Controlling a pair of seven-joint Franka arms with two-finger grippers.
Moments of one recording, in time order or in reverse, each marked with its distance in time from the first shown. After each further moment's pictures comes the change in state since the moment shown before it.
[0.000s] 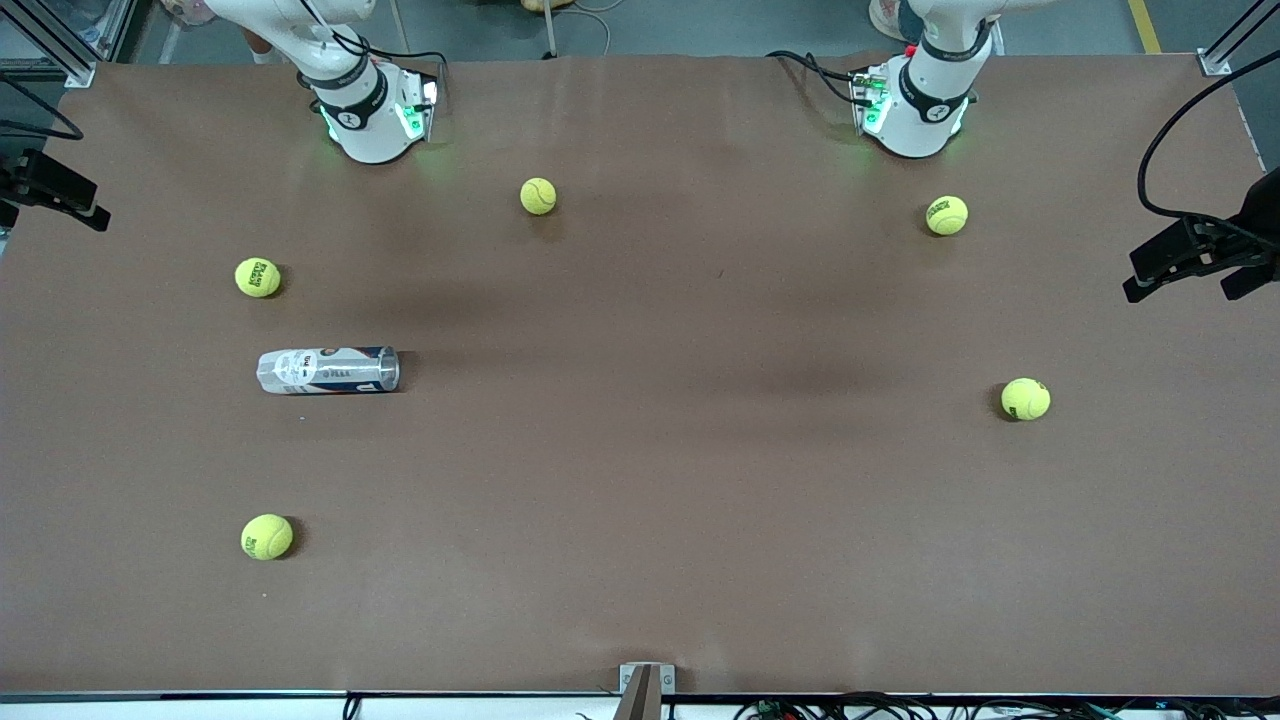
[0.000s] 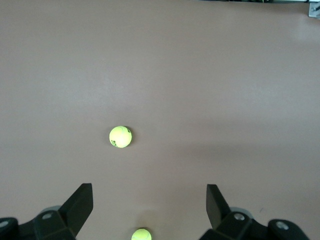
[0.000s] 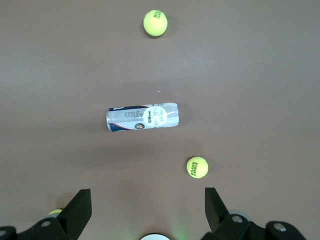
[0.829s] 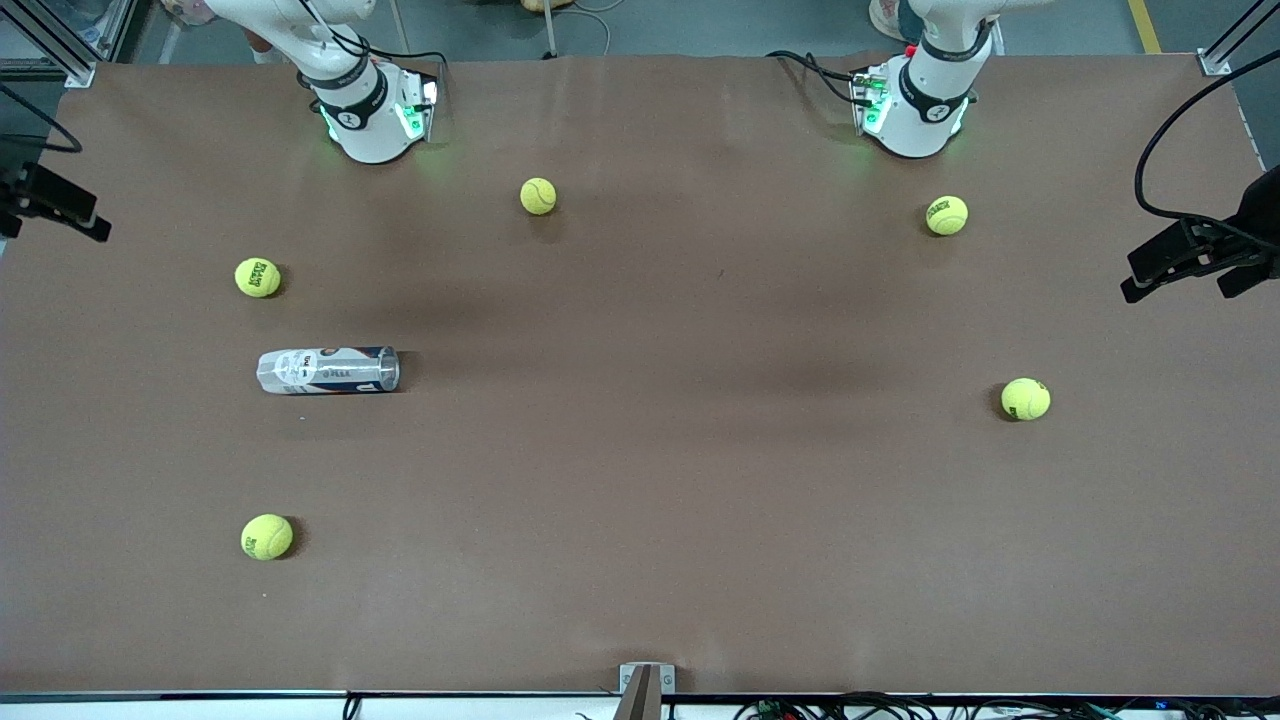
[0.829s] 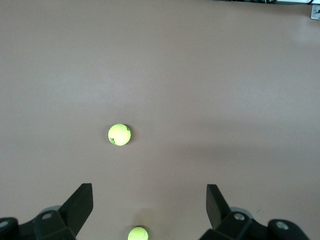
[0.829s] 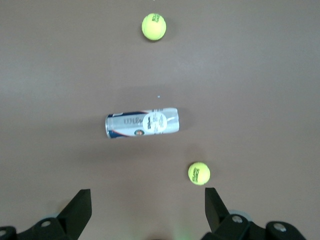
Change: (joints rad) left arm -0.002 0.000 -0.002 0.000 0.000 -0.005 -0.016; right arm -0.009 0.060 -0.009 -0.001 0.005 0.056 0.000
